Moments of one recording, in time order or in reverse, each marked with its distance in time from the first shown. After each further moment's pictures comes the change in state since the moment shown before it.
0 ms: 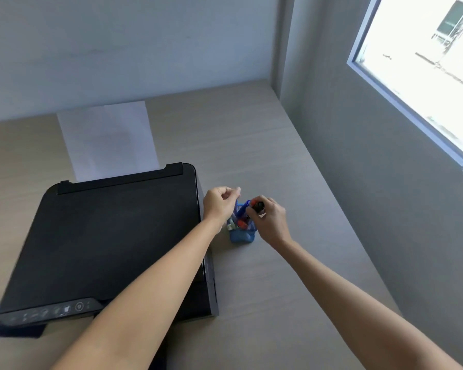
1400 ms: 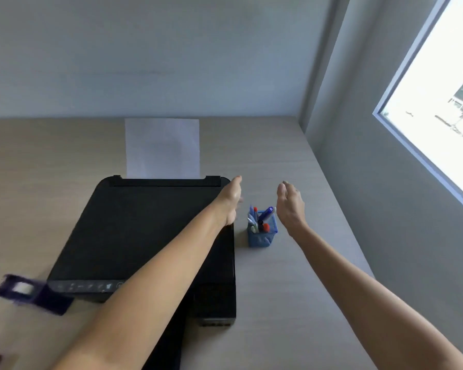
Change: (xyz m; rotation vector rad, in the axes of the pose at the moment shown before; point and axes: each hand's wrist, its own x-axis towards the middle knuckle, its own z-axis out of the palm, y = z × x) left_hand -0.017 0.068 -0.073 -0.341 -0.286 -0.407; right_hand 0.043 -0.083 -0.013 0.019 0.051 0.149
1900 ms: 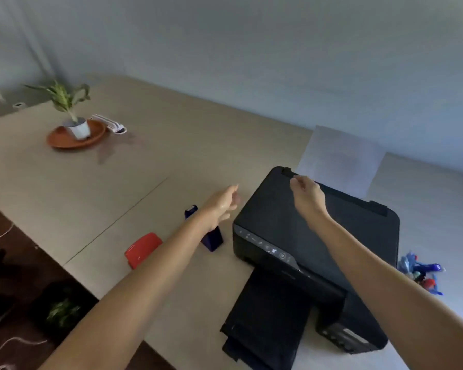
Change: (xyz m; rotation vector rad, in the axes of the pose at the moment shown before) left_hand -0.181 -0.114 -0.330 -0.148 0.549 0.163; right_hand -0.171 -0.207 0.208 0.035 -0.515 -0.292
